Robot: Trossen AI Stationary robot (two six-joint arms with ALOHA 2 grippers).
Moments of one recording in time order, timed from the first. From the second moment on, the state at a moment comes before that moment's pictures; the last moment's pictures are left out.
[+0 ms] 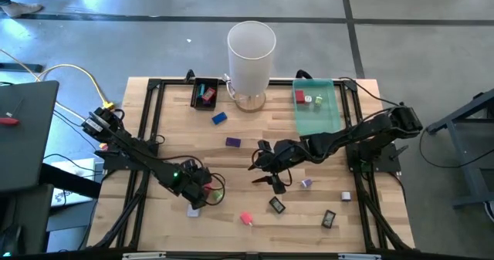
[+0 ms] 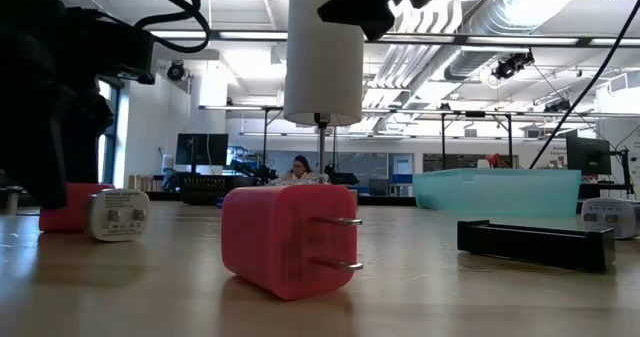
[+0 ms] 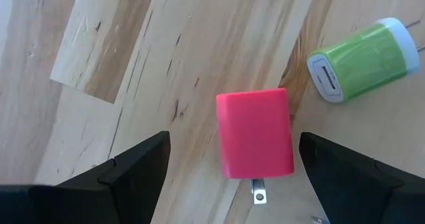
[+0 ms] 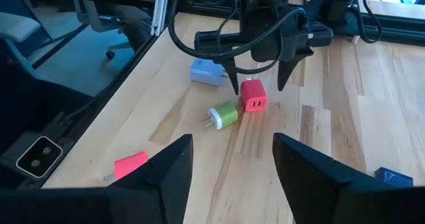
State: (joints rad) left arm -0.58 1.55 0.86 -0.61 -0.29 -0.92; right arm 0.21 1.56 1.05 0.03 -0.10 0.00
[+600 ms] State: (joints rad) left arm -0.58 1.59 0.85 -0.59 -0.28 -0.93; right arm 0.21 1.56 1.05 0.03 -0.10 0.00
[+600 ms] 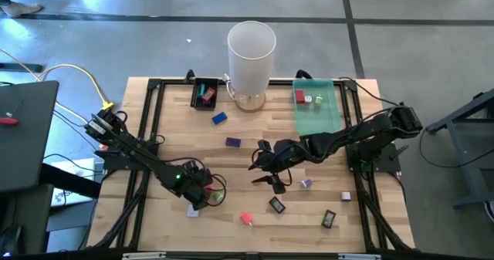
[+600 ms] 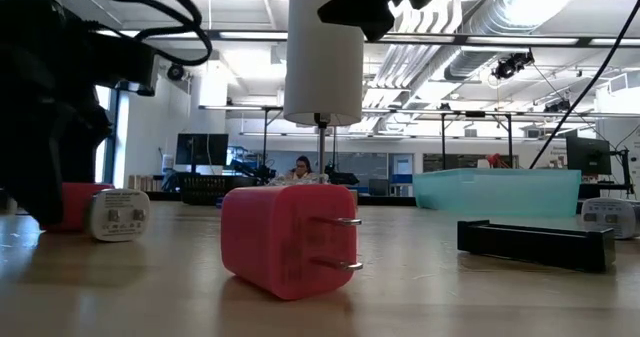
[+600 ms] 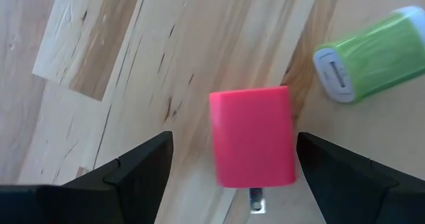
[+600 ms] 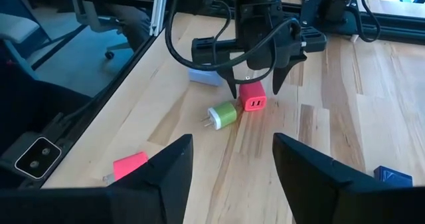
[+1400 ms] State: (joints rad) left arm -0.58 1.61 0.85 -0.55 -0.31 -0.91; right arm 0.21 1.56 1.05 0.02 -0.10 0.00
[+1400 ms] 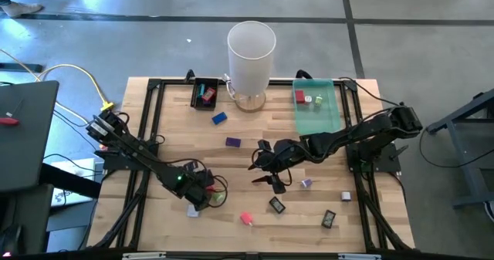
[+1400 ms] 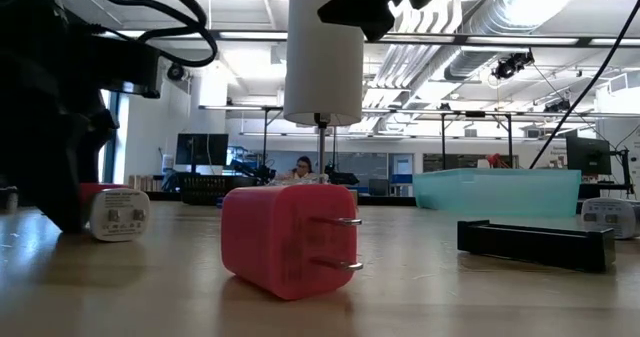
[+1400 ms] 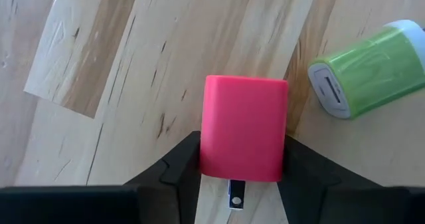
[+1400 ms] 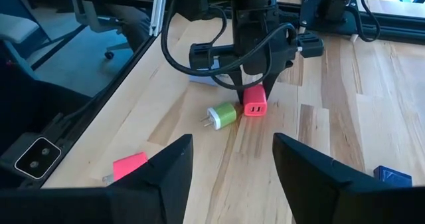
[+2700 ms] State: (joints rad) left arm -0.67 1.42 0.98 -0.48 -1.12 -0.21; right arm 0.09 1.68 1.05 0.37 0.03 0.57
